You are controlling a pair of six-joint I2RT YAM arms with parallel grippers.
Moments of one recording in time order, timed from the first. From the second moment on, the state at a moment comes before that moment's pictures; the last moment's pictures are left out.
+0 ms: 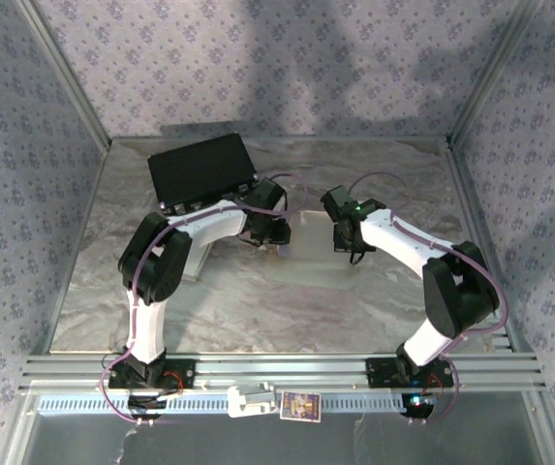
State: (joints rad) left arm -0.68 1.98 1.39 -0.51 0.18 -0.50; right arm 0.51 1.61 1.11 -0.83 0.35 0.57
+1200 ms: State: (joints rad) left arm -0.67 1.94 1.30 -0.40 0.17 -0.50; right arm 0.50 1.61 1.08 -0.77 0.29 0.57
